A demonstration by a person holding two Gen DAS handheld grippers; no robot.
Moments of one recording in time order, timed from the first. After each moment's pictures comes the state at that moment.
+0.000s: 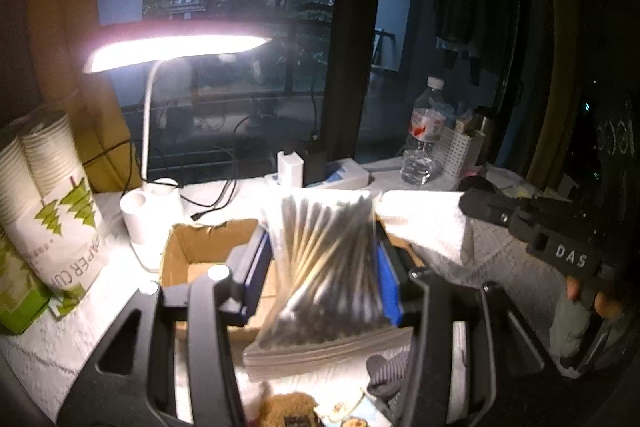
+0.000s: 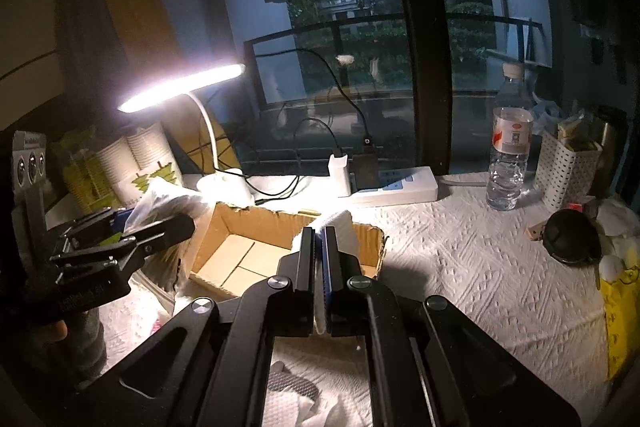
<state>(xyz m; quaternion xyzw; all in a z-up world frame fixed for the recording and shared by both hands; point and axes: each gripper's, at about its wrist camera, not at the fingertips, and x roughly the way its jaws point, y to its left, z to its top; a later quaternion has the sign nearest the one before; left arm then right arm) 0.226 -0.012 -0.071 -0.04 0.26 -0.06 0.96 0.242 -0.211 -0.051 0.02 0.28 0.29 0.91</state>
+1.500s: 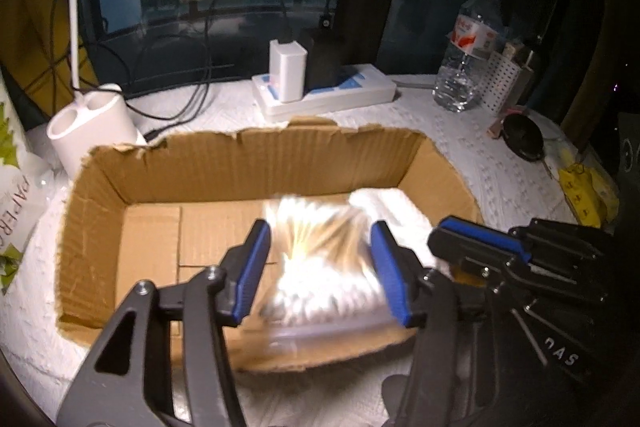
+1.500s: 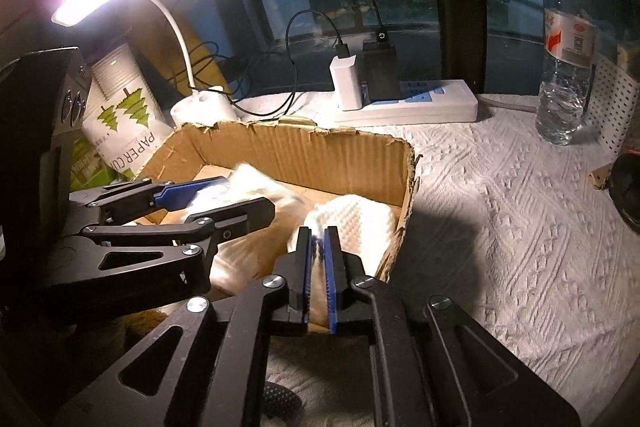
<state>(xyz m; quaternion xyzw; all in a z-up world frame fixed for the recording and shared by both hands) 0.312 -0.028 -0.158 -0.06 0.41 -0.04 0.91 0.295 -0.181 -0.139 0.00 0.39 0.32 0.87</state>
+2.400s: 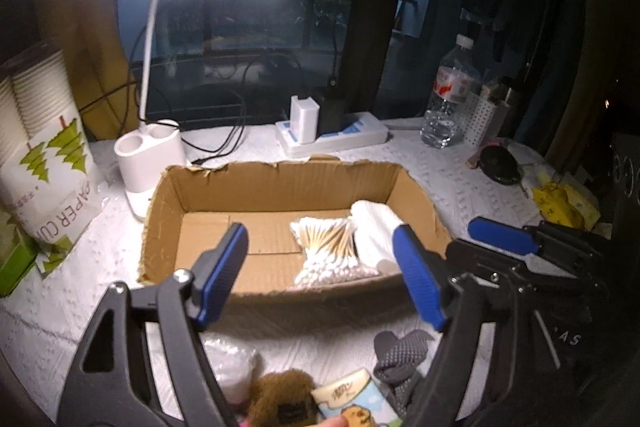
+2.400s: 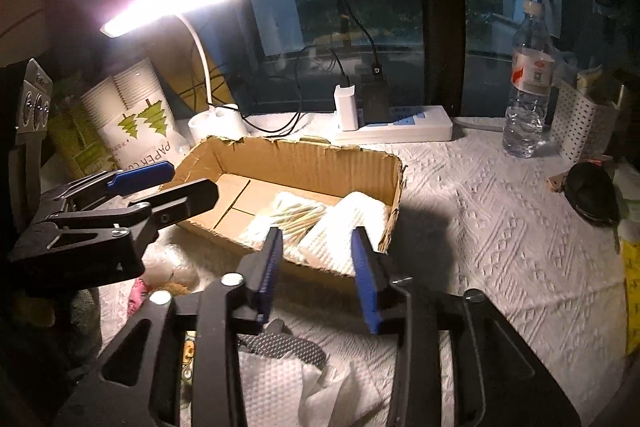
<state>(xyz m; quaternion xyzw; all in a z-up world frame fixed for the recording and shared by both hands) 0.235 -0.012 -0.105 -0.07 0.34 -0.03 0.94 0.239 -0.190 -0.097 -0.01 0.35 0.29 0.89</state>
